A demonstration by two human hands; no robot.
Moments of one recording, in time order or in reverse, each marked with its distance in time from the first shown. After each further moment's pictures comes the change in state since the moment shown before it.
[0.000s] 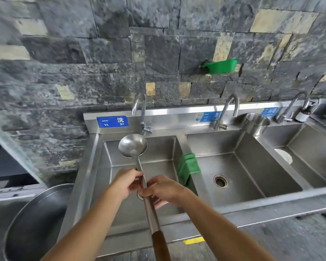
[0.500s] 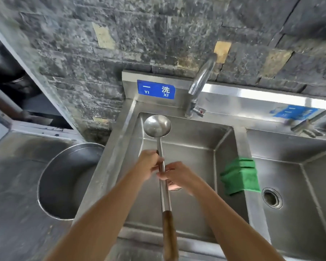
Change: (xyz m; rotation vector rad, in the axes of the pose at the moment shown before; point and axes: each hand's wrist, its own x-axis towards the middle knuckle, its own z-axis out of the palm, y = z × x) left_hand 0.191 -0.007 -0.066 -0.057 0.102 -0.101; right_hand 0.241 -0.001 0.016 -0.160 -0.044 0.099
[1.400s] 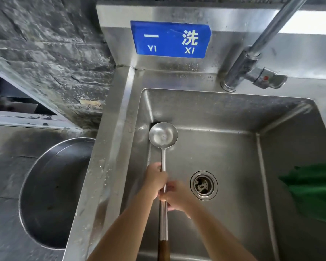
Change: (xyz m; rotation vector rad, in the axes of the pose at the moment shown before) left_hand 0.221 -0.128 -0.047 0.369 0.152 -0.053; right_hand 0.229 0.096 0.112 0.075 -0.084 0.295
